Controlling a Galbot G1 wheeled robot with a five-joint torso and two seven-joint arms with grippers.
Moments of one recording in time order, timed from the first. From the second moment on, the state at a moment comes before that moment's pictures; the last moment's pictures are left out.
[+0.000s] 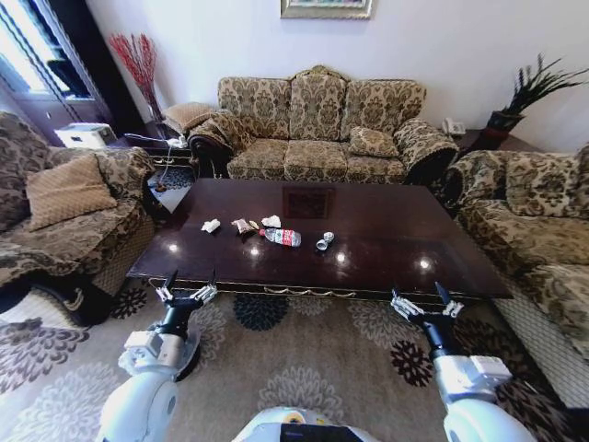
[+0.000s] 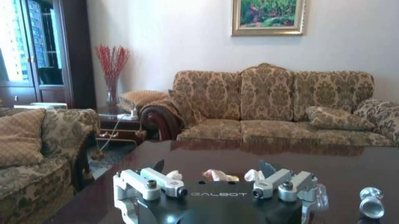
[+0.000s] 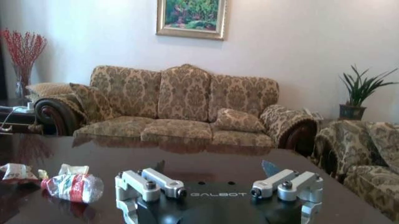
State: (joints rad) left arm 1.71 -1.42 -0.75 -2.38 -0.25 0.16 -0.03; right arm -1.80 1.29 0.71 2.42 0.27 -0.13 0.14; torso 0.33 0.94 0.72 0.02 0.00
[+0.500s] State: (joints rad) left arm 1.71 -1.42 -0.75 -2.38 -0.25 0.15 -0.03; right arm -1.78 1.28 0.71 2.39 0.28 -0.13 0.14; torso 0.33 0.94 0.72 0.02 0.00
